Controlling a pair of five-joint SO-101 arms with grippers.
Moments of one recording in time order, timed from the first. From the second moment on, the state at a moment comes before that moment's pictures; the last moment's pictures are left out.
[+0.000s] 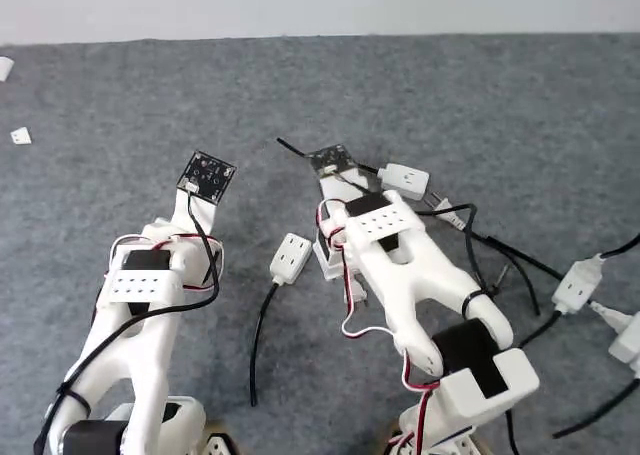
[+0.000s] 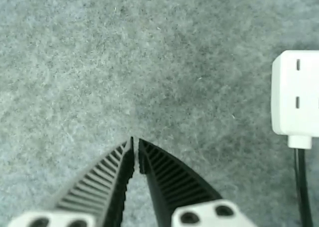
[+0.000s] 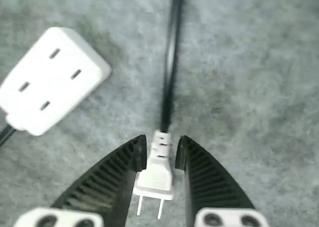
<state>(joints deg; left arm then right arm) -4.2 -23.0 57.8 40.4 -18.3 -25.9 5.7 26.0 58.7 -1.5</state>
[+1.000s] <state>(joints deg) -4.2 -22.8 57.8 40.4 -18.2 -23.9 11.9 20.3 67.6 -1.5</state>
